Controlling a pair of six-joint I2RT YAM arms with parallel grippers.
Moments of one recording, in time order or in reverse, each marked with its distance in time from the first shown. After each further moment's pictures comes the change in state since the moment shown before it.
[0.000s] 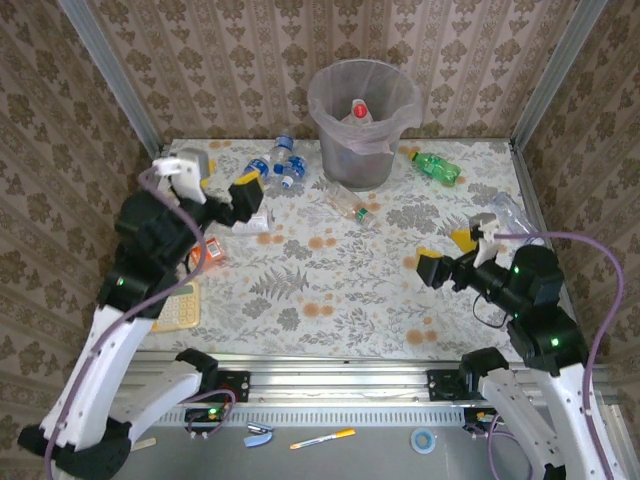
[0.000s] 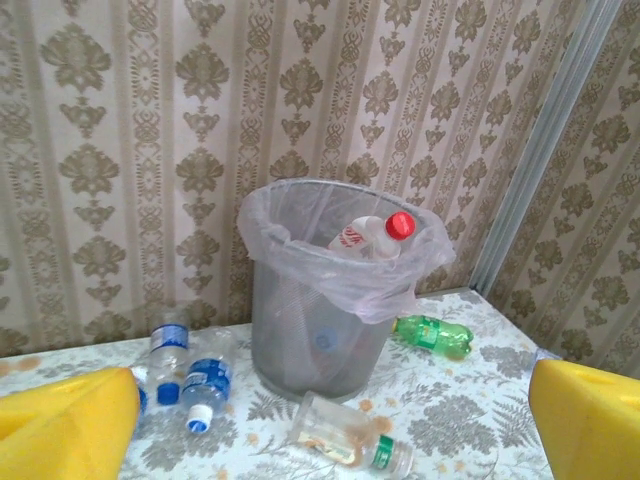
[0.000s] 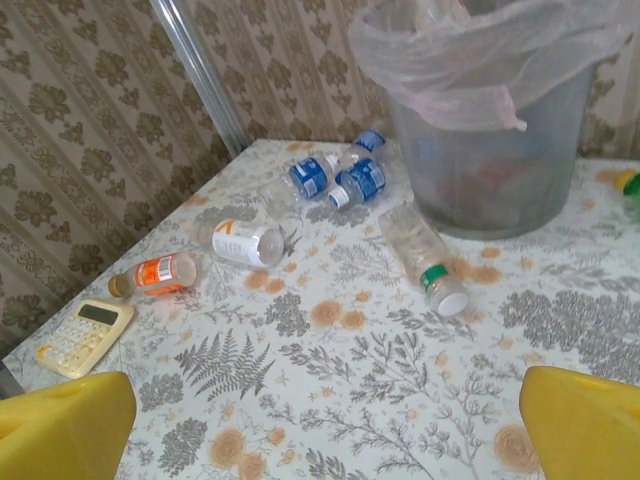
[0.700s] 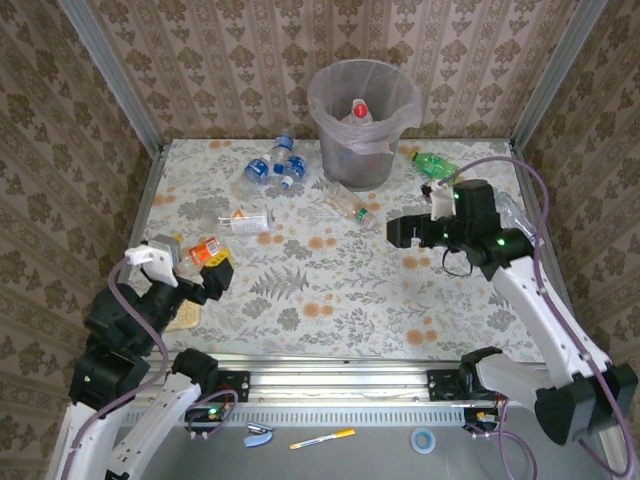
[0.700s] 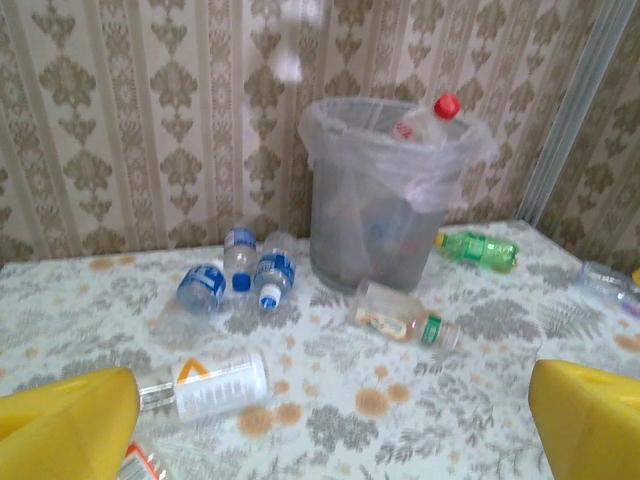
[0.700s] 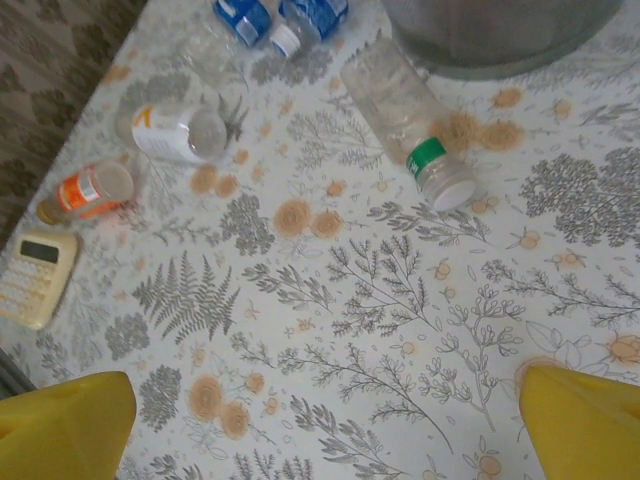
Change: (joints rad) left arm 0.001 -0.502 -0.262 -0.333 -0.083 0.052; right arm 0.048 0.595 0.173 -0.021 0.006 -0.004
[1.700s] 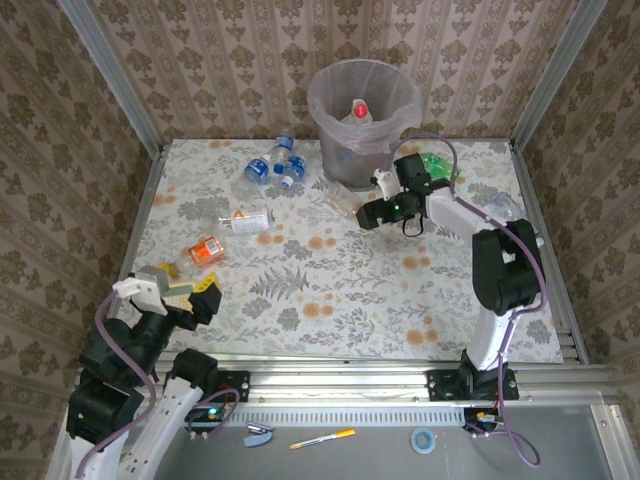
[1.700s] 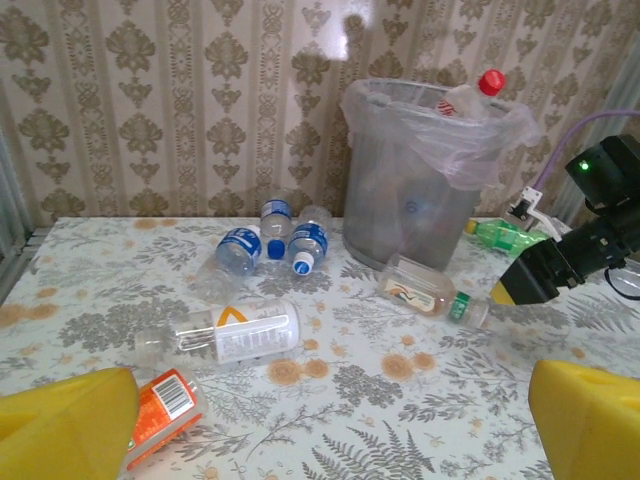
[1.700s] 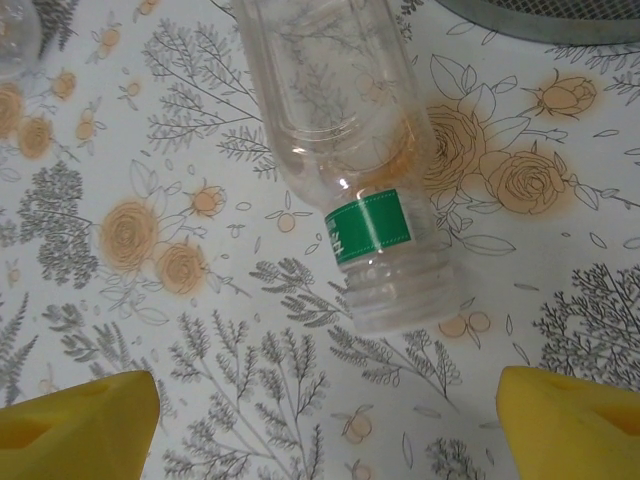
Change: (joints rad) left arm 0.038 -0.200 -0.056 -0.140 -0.051 -0.035; right arm 0.021 0.756 0.316 0.145 0.015 -0.256
